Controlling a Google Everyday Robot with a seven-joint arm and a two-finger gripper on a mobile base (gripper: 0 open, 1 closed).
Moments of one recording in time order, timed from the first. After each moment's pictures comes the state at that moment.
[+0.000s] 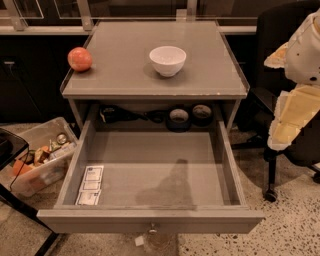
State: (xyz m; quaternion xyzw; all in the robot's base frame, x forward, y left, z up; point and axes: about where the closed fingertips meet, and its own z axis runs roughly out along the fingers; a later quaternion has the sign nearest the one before) arm 0.438 -0.217 0.976 -0.60 0.78 -0.03 0.16
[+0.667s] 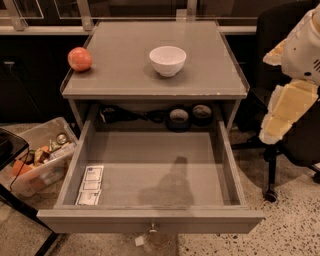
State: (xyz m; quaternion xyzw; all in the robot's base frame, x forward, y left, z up) arm 0.448 -0.213 0.978 -0.58 0.79 -0.02 0.18
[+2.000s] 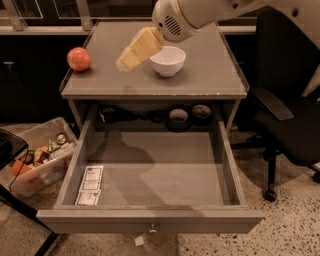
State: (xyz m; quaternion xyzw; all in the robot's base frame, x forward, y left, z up) arm 0.604 0.022 1.027 -0.50 0.73 0.15 0.44
